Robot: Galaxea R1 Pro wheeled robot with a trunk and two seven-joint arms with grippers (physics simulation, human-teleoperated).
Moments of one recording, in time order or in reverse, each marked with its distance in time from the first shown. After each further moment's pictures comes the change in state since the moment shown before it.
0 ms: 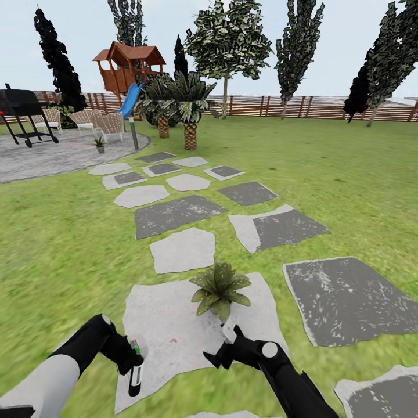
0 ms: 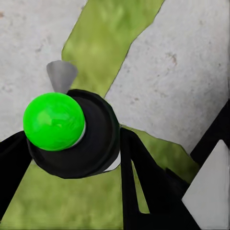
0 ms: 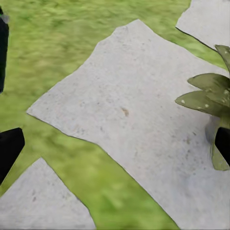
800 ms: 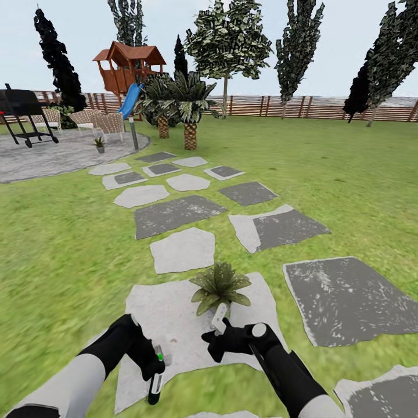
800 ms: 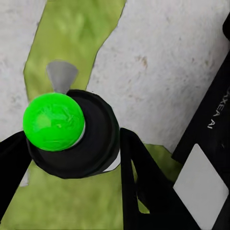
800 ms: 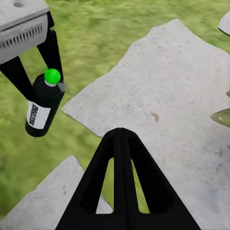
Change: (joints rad) left arm -0.002 -0.118 -0.140 -0.005 -0.005 0.064 -0.005; right arm -0.087 0.027 0.047 -0.006 0.002 0.135 0.160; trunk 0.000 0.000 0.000
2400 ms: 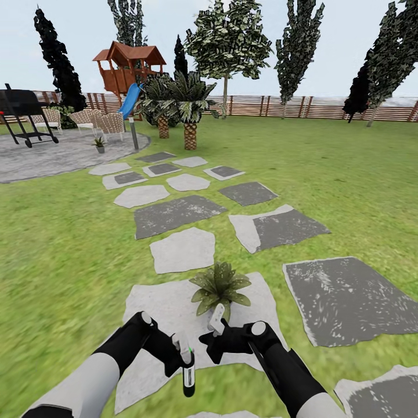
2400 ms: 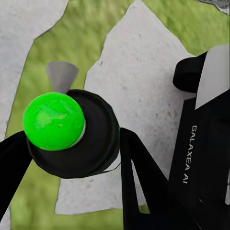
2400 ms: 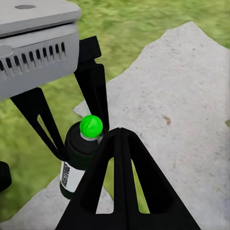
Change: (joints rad) left arm 0.000 -0.078 0.008 -0.027 0.111 -0.195 -0.086; right arm -0.008 0.003 0.000 -0.002 0.002 0.002 0.061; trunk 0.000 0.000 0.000
